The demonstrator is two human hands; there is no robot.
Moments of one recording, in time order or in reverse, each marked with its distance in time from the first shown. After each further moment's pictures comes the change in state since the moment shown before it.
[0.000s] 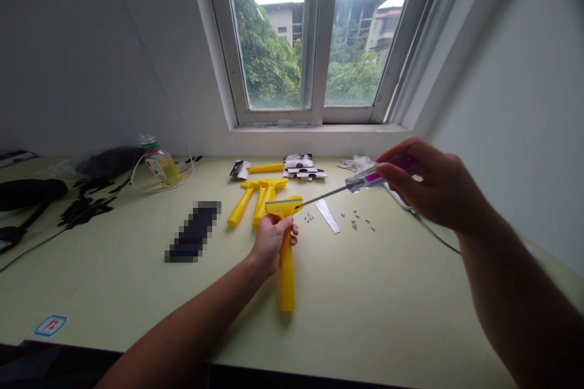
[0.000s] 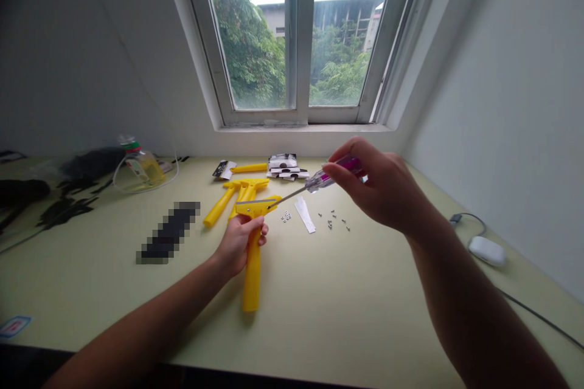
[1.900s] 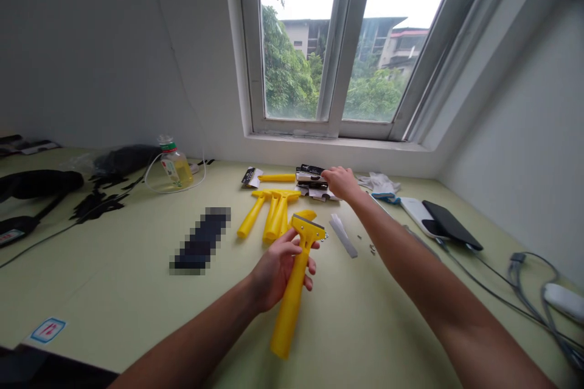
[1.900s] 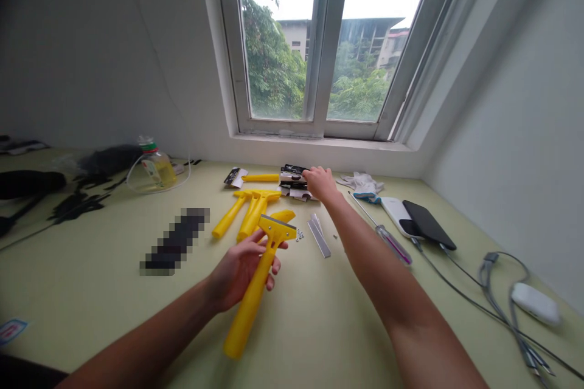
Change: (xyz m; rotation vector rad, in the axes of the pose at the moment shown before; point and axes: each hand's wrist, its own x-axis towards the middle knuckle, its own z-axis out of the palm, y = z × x) left_hand -0.016 0.020 -0.027 -0.193 -0.401 -0.233; right_hand 0.077 0.125 0.216 -0.397 -0.520 0.221
